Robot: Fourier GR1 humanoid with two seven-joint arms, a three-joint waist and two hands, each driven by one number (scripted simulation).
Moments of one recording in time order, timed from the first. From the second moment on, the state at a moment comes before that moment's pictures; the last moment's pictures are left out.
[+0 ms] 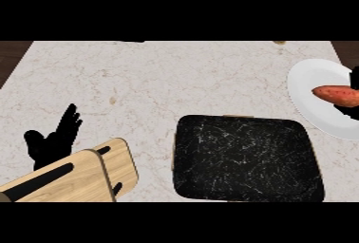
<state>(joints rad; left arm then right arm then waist) -0.01 0.30 -0.08 -1.48 0.16 0.25 0.15 -0.71 -0.78 0.10 -0.49 0.44 0.00 -0.68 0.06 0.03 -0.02</state>
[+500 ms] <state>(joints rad) -0.02 0.29 -0.08 -1.49 0.16 0.23 0.15 -0.78 -0.77 0.20 -0.29 0.56 0.13 -0.77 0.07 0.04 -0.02</state>
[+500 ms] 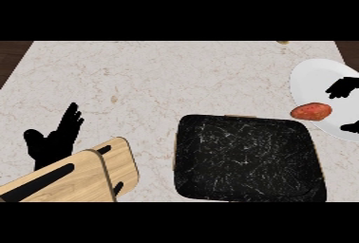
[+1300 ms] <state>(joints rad) 0.02 0.29 -0.04 -1.51 0.18 0.22 0.13 -0.85 -0.77 -0.06 -0.16 0.26 0.42 -0.86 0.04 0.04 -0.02</state>
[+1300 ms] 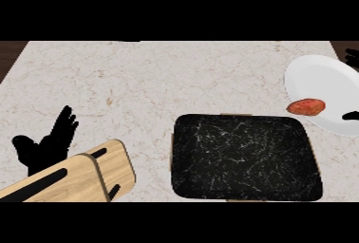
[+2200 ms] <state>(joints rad) 0.02 0.28 -0.03 -1.52 0.18 0.20 0.12 -0.79 -0.78 -0.07 -0.22 0.19 0.48 -0.83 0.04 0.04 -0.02</state>
